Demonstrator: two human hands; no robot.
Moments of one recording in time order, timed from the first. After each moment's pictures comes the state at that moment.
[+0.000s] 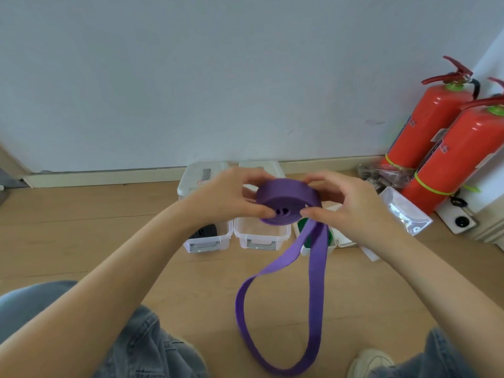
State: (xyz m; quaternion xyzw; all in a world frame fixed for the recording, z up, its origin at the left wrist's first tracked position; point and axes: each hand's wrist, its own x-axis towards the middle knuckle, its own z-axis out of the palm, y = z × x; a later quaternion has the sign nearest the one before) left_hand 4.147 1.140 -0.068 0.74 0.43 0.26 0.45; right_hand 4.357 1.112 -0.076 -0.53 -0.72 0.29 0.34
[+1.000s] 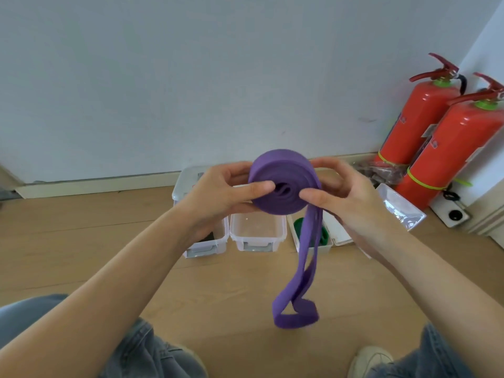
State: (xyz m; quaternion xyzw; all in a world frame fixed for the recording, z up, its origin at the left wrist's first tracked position) left_hand 4.154 1.133 -0.065 0.56 0.39 0.38 0.63; right_hand 4.360 1.112 -0.076 -0.43 -0.56 0.51 0.49
